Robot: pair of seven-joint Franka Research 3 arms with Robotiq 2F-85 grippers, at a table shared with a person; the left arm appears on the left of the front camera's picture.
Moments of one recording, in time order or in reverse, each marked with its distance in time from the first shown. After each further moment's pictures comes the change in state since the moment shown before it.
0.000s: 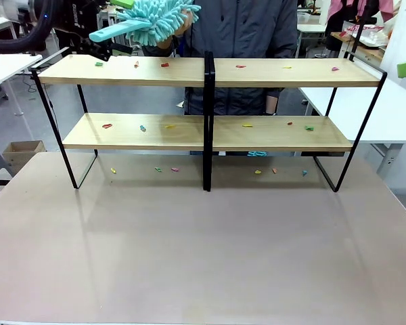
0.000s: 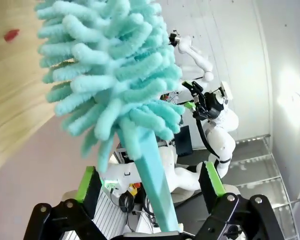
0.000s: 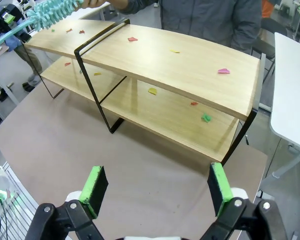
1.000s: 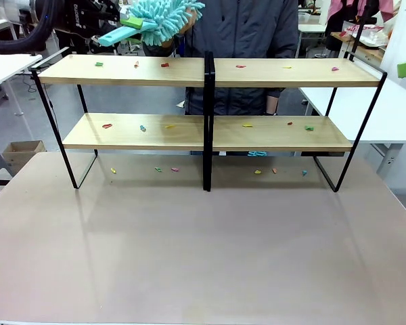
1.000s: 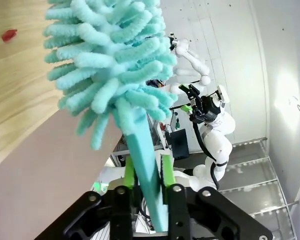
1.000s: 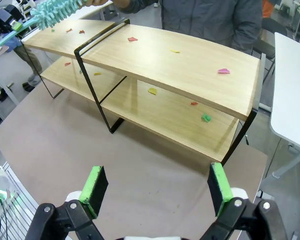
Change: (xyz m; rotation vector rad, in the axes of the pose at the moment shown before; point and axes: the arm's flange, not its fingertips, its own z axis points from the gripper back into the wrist) left arm -0.003 -0.001 0.002 -0.018 -0.019 0.005; right arm 0.000 0.000 0.000 0.000 0.000 0.000
